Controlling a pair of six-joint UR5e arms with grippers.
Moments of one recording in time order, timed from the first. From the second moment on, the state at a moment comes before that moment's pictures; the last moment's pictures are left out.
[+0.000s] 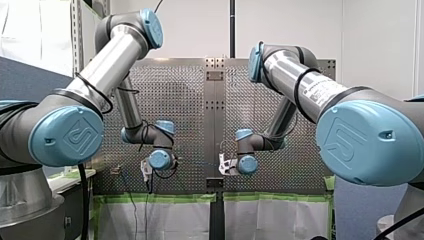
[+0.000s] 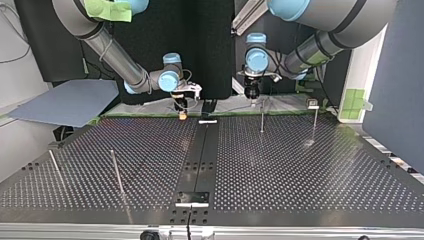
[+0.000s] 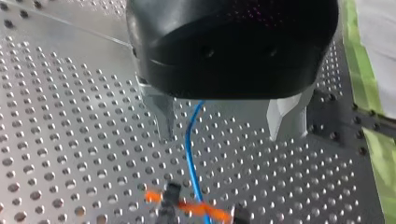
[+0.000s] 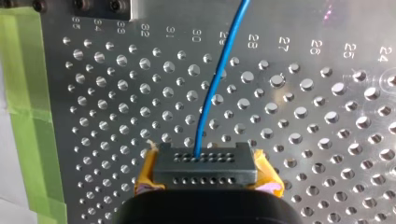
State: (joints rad) left arm -0.30 -2.30 -1.95 -2.25 -1.84 -1.87; right arm 2.15 -0.50 1.28 -0.52 1.68 1.54
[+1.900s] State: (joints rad) left arm -0.30 -2.30 -1.85 -2.28 -1.87 -1.75; right arm 2.15 -0.50 1.28 -0.51 1.68 1.52
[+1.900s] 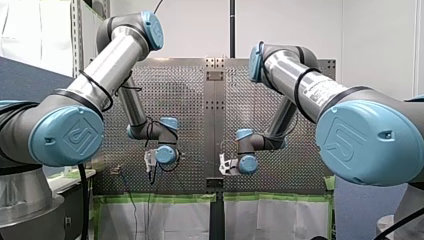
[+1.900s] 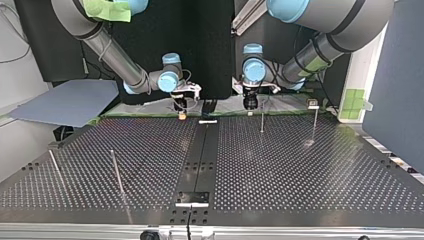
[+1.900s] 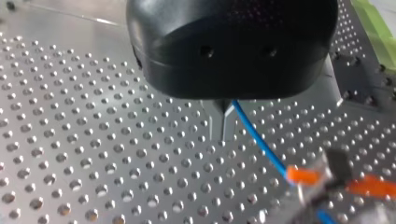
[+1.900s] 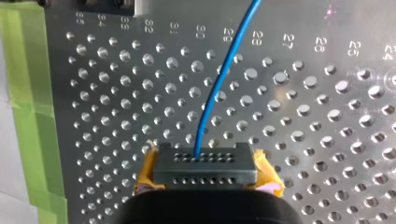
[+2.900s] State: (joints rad) left arm -0.37 -2.11 -1.78 -2.39 -1.84 -1.81; right arm 2.14 -0.74 1.29 -0.36 1.68 1.51
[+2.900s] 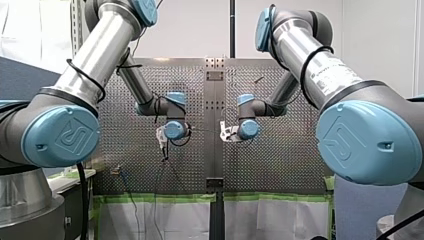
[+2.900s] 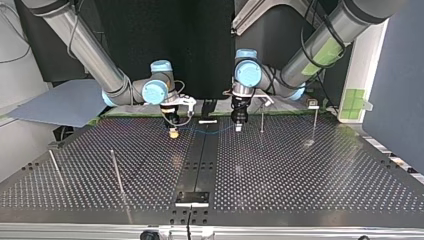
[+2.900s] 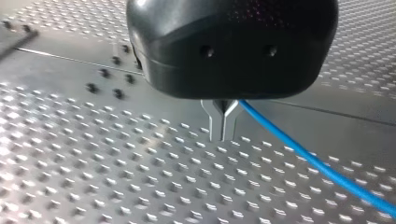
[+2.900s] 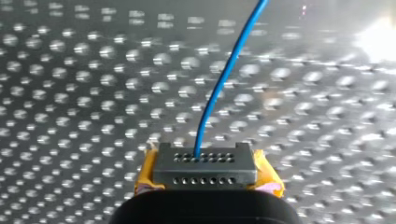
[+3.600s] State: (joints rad) left arm -0.41 -2.03 -1.65 -2.48 -1.83 -1.87; right arm 2.15 -0.92 1.28 -0.33 1.68 1.53
